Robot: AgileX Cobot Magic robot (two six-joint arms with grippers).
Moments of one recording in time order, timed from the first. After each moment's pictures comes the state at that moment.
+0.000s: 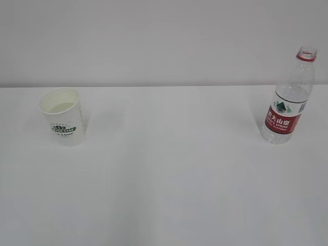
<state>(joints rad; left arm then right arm) -0.08 0.01 -0.62 -0.03 1.27 0.00 0.03 -0.02 -0.59 -0.02 1.27 -0.04</state>
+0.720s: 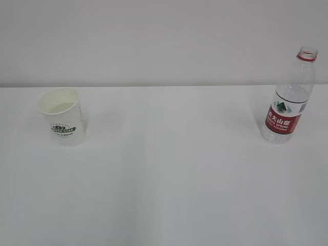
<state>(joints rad) -0.08 0.01 -0.53 -0.05 1.12 0.00 0.03 -0.02 -0.50 -0.02 1.16 -0.04</state>
